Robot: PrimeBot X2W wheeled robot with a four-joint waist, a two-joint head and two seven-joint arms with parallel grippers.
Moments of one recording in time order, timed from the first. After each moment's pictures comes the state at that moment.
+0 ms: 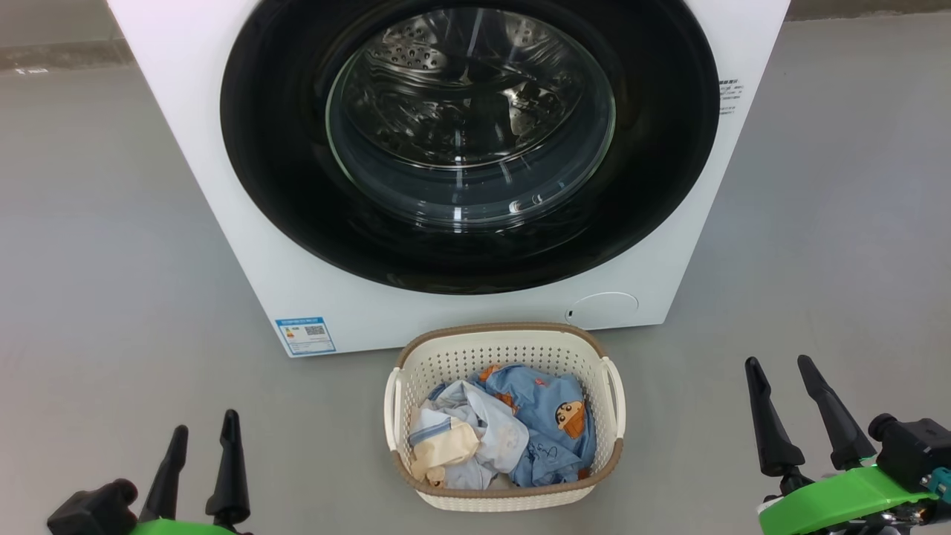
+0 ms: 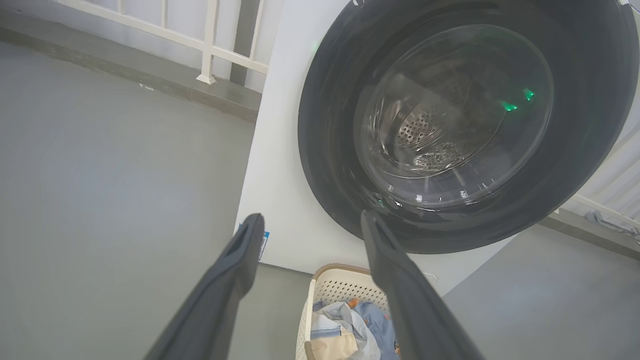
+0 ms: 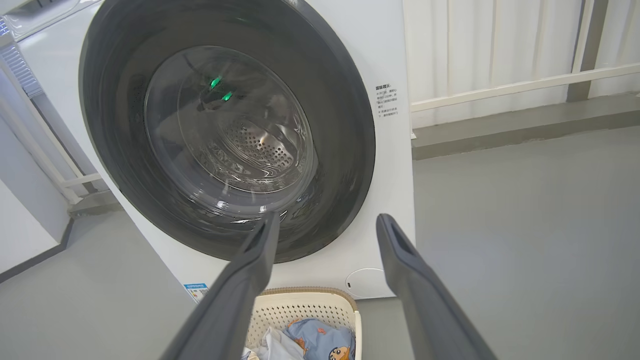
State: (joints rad) left arm 0.00 0.05 0.01 0.18 -0.51 -0.13 -0.18; right arm 0.00 -0.10 -0.06 0.07 0.35 0.13 -0.18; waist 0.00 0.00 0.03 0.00
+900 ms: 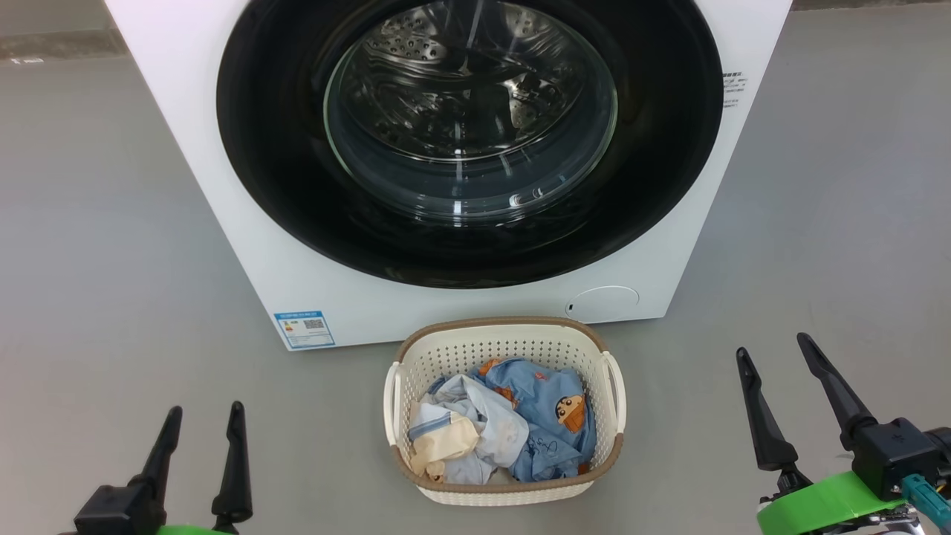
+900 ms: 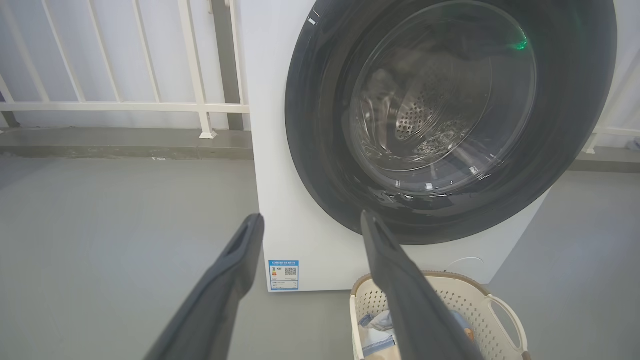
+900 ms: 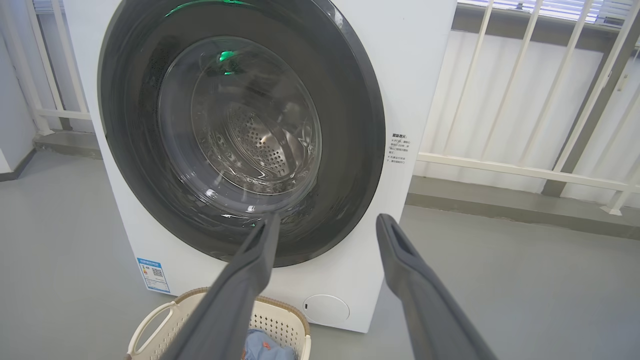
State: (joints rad) left arm 0.02 0.07 0.01 0.13 -0.22 -0.13 -0.25; right arm 0.00 -0.11 -0.06 0.00 0.04 0.13 -0.25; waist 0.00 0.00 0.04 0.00
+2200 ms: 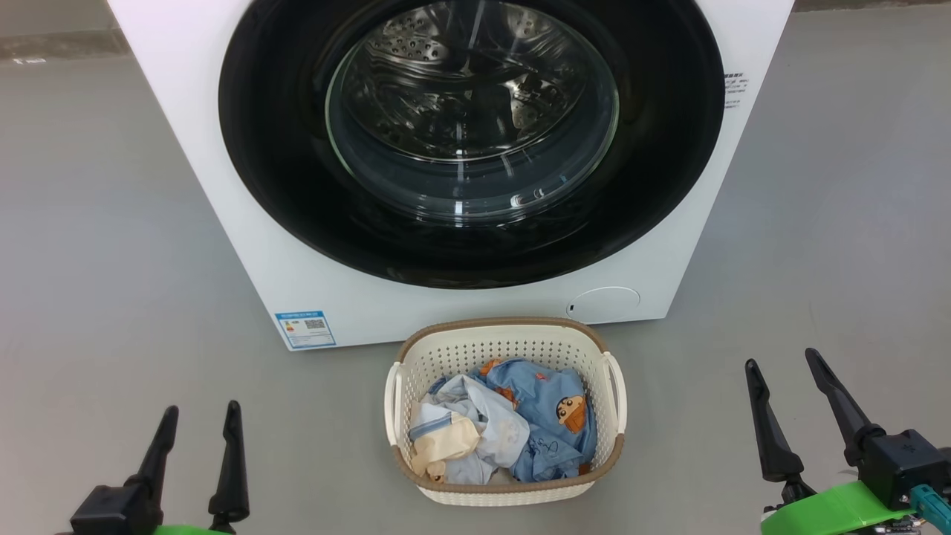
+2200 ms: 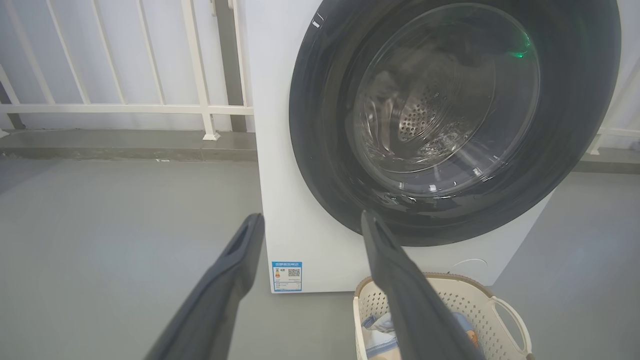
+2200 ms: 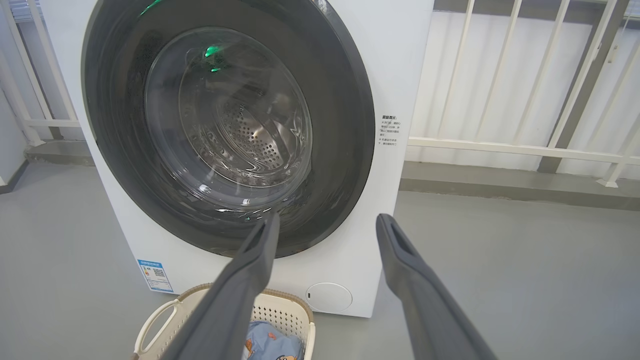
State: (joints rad) left arm 0.02 0.07 0.01 0.12 -0.22 -0.13 -0.25; right arm 0.02 -0.09 -0.09 0.02 0.07 0.13 -0.25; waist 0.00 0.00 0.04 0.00
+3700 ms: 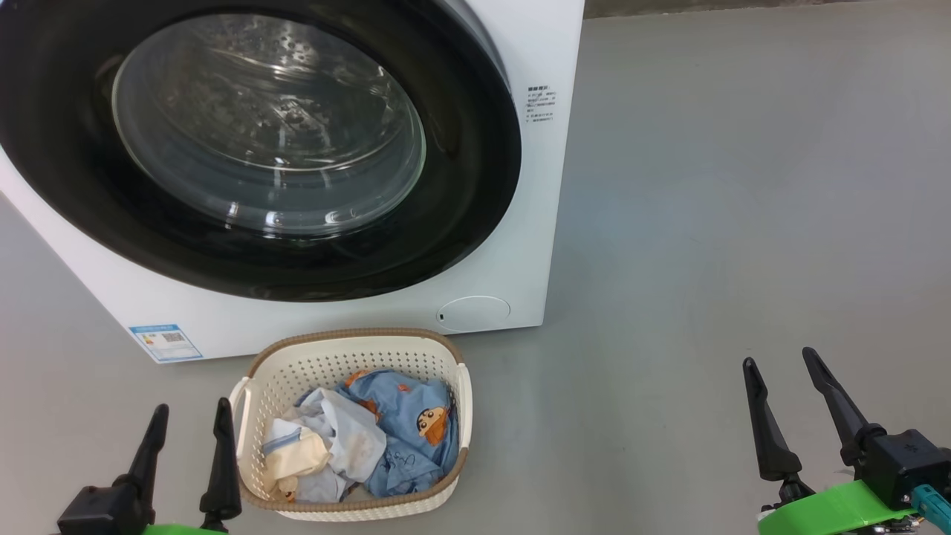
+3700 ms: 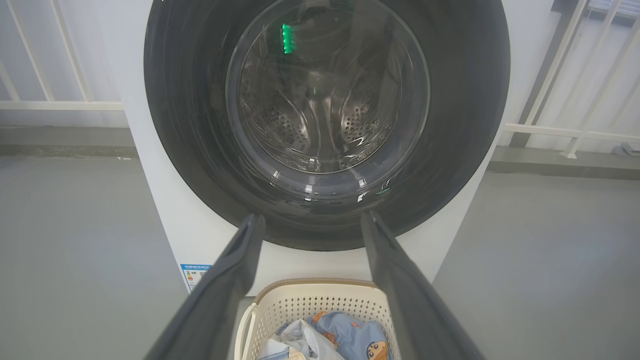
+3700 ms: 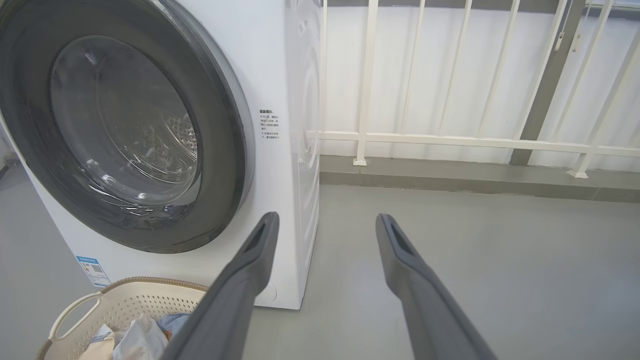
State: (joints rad) left arm 0.02 0.06 0.04 0.12 -0.22 -0.13 -0.25; right arm 0.02 -0.08 -0.08 0.02 0.10 0.13 -0.25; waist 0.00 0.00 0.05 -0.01
